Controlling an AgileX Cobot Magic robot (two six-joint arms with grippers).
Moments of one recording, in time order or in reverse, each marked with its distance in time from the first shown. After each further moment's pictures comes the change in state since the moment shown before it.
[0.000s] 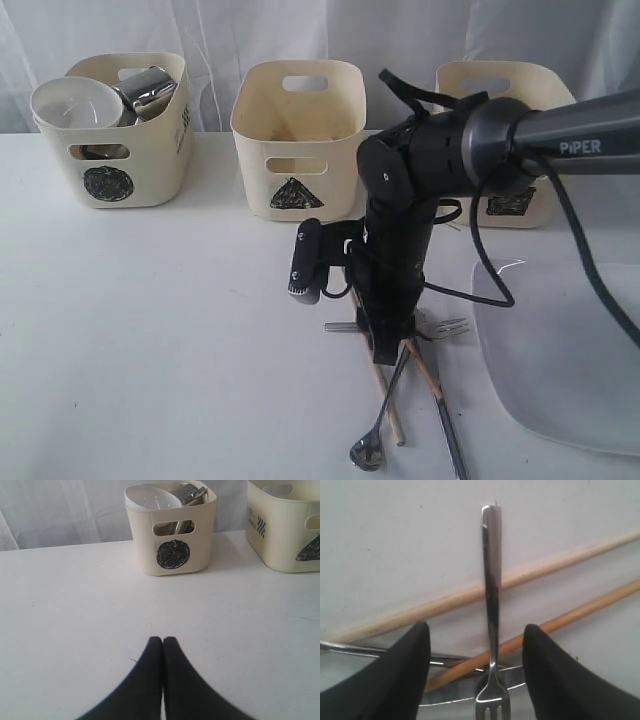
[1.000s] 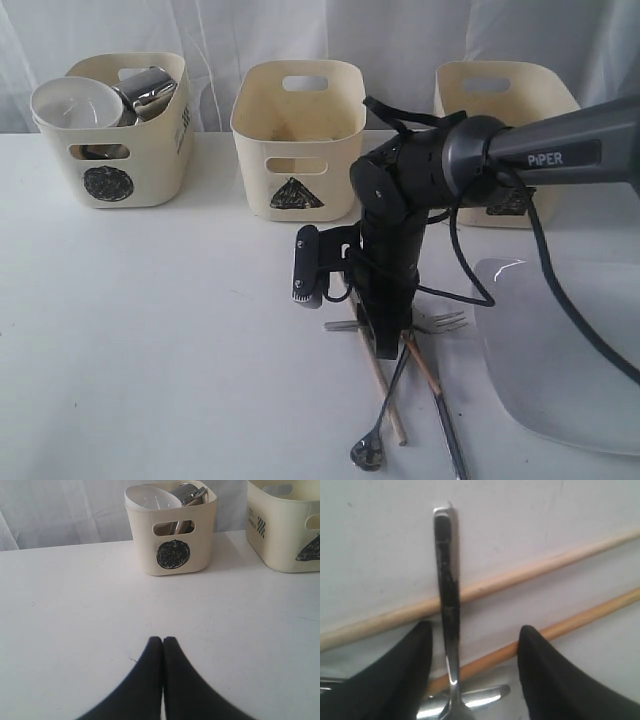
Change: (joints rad) left arm 0.000 0.000 0.000 0.000 0.000 0.000; right arm -0.004 0.070 -0.020 -0.078 -0.072 0.000
